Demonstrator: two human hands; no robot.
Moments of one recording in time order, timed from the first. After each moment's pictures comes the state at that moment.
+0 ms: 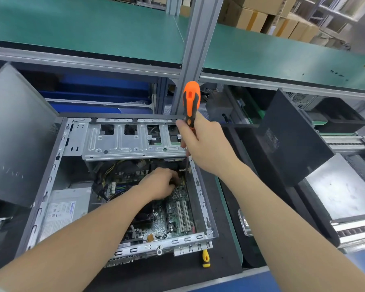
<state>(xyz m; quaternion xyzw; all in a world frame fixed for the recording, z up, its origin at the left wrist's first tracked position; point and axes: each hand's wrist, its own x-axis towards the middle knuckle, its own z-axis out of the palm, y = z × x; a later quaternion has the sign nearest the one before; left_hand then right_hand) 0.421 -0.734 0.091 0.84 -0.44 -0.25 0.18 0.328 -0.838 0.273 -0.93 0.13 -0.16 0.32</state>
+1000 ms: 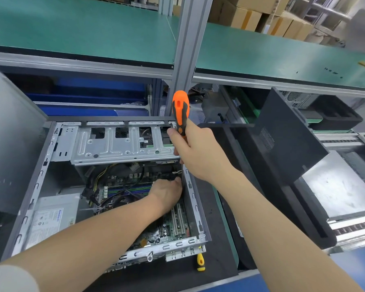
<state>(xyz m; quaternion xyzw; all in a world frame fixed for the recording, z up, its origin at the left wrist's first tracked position) 0.375 -0.769 0.084 0.84 -0.52 -0.09 -0.12 0.318 -0.838 0.271 -0.92 0.15 -0.13 0.33</state>
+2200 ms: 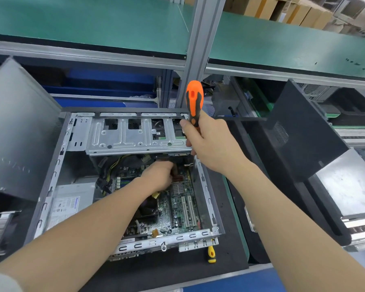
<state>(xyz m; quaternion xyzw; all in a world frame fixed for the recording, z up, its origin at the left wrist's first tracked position) 0.425 -0.738 0.111 0.89 -0.37 -0.26 0.10 0.325 -0.838 0.267 -0.93 0.15 -0.13 0.31</state>
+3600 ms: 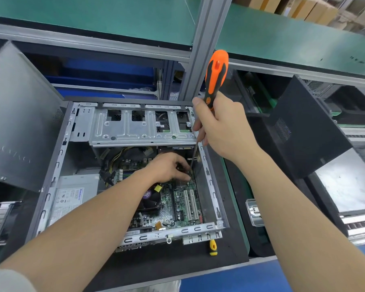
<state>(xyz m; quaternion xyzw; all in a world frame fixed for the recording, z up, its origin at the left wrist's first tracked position) 0.440 -0.735 0.089 0.82 -0.40 -0.30 0.27 0.327 -0.831 0.288 -0.91 0.15 -0.19 0.33</state>
